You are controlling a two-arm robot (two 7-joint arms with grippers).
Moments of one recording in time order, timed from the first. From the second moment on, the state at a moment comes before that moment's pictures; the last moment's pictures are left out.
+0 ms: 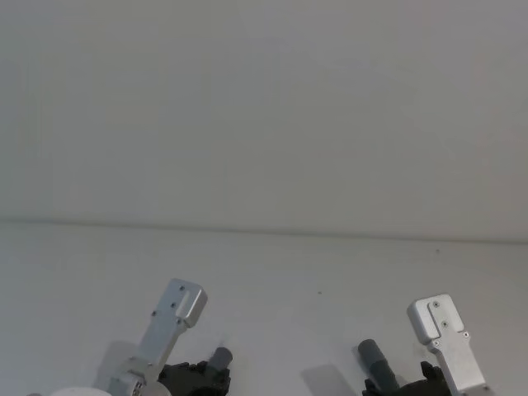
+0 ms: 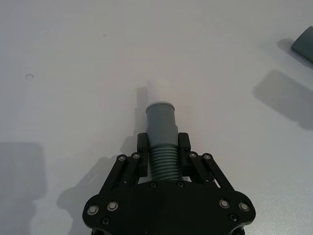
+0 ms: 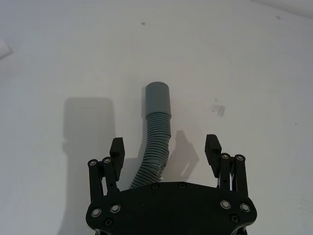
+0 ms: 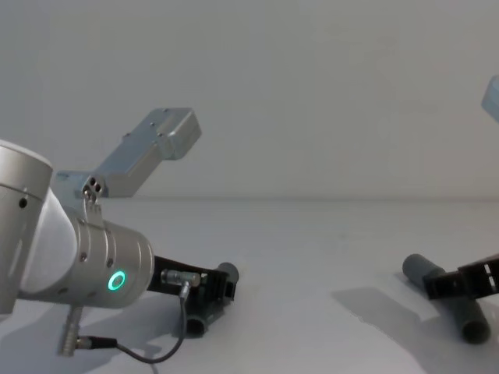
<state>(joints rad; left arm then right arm) -0.30 0.19 0.40 -1.59 -0.30 0.71 -0.07 0.11 0.28 -0.31 -1.83 0.14 0.78 -0.04</state>
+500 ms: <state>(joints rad) -0.30 0.19 0.40 -1.59 -0.30 0.71 -0.07 0.14 0.25 -0.30 -1.80 0.14 0.83 -0.02</state>
